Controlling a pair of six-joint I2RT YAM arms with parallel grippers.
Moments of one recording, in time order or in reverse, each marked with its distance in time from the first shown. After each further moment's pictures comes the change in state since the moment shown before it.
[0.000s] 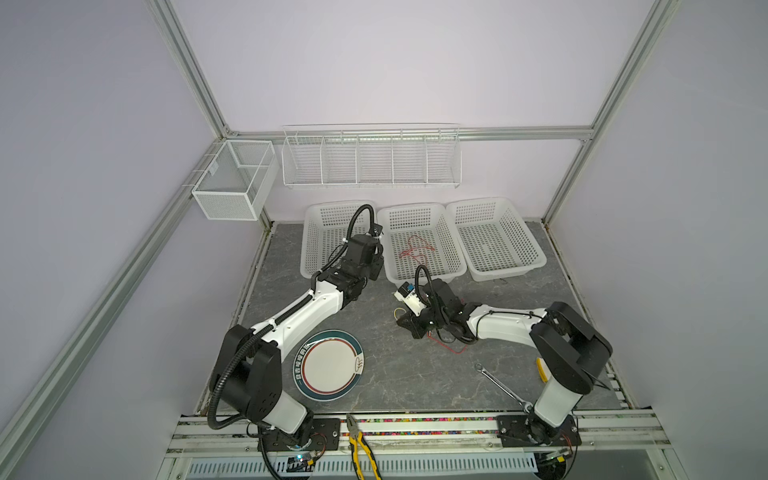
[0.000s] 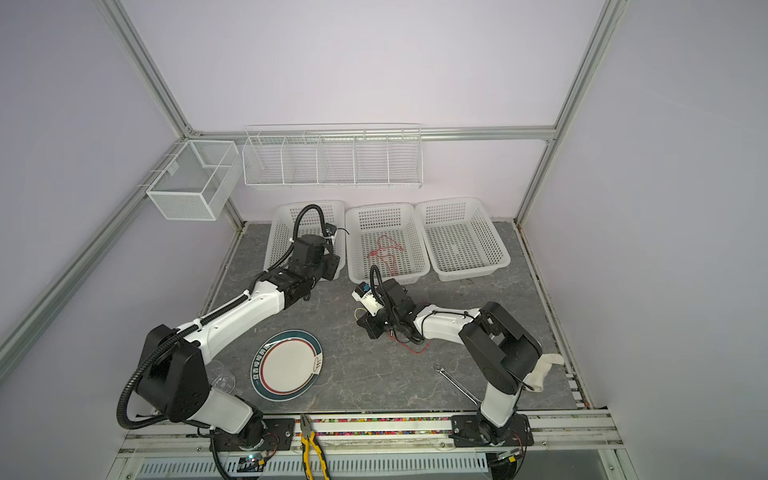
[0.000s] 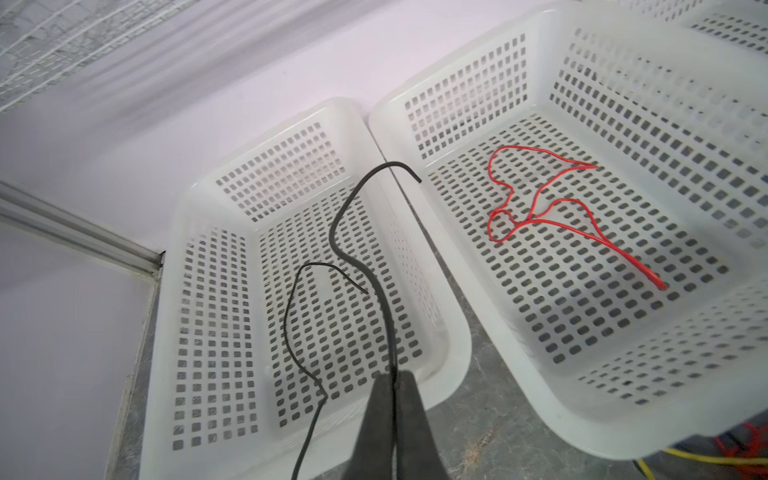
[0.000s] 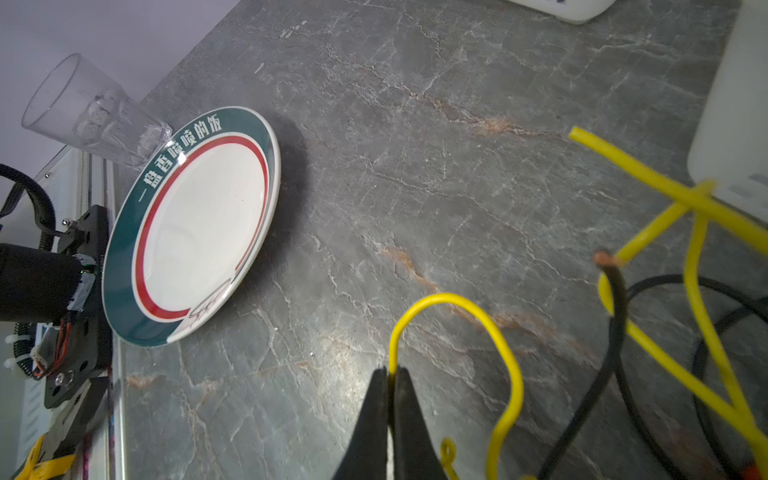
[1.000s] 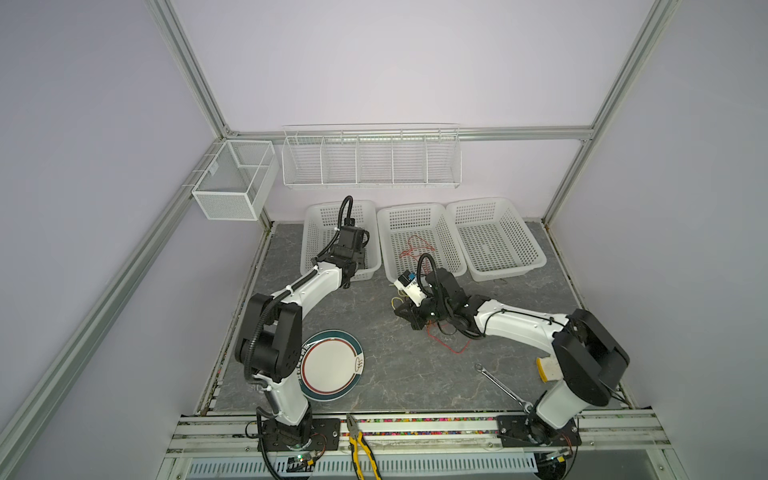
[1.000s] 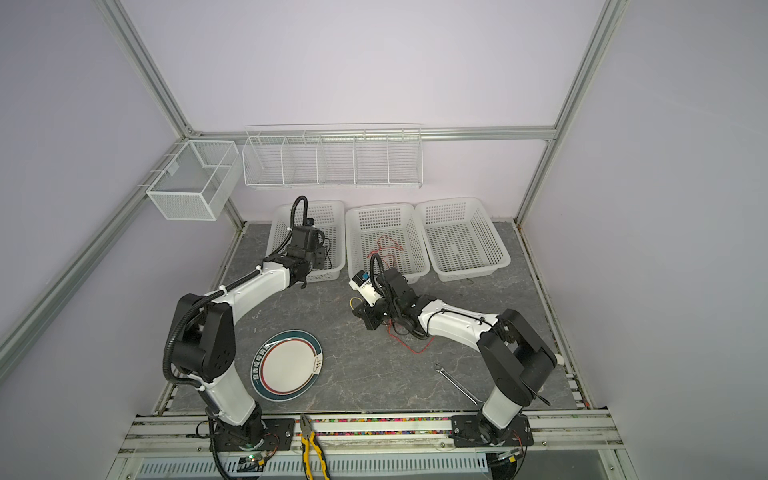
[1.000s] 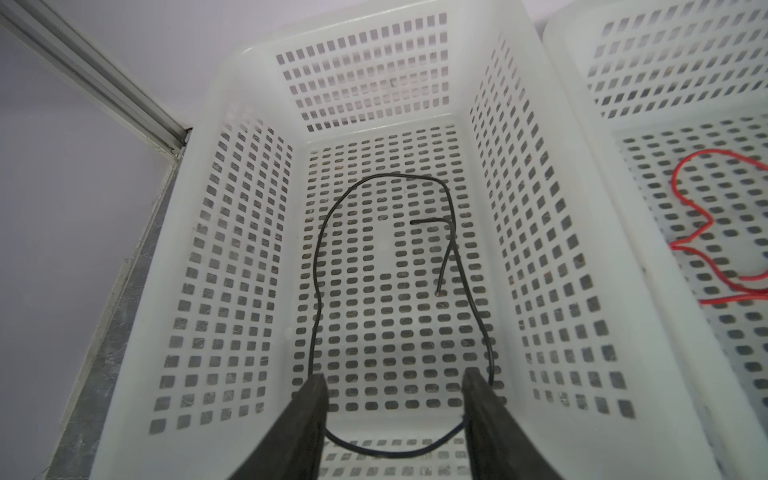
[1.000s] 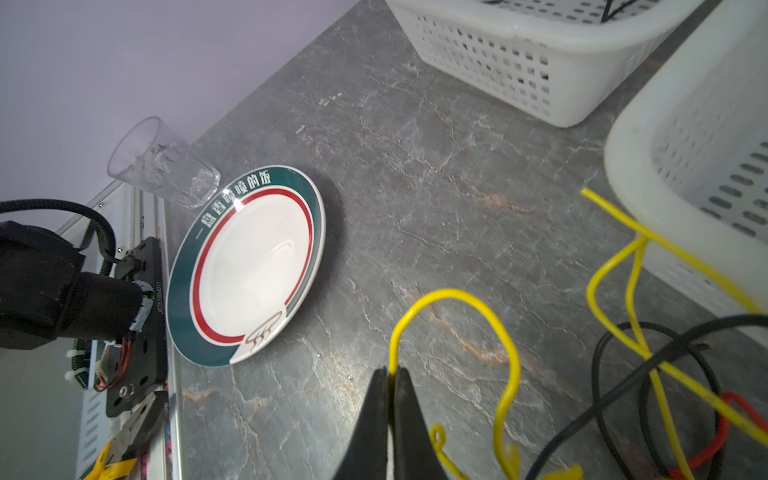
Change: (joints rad) left arm 0.153 0.215 0.116 -0.047 -0.023 -0.225; right arm 0.000 -0.106 0.093 -0.096 -0.012 0.003
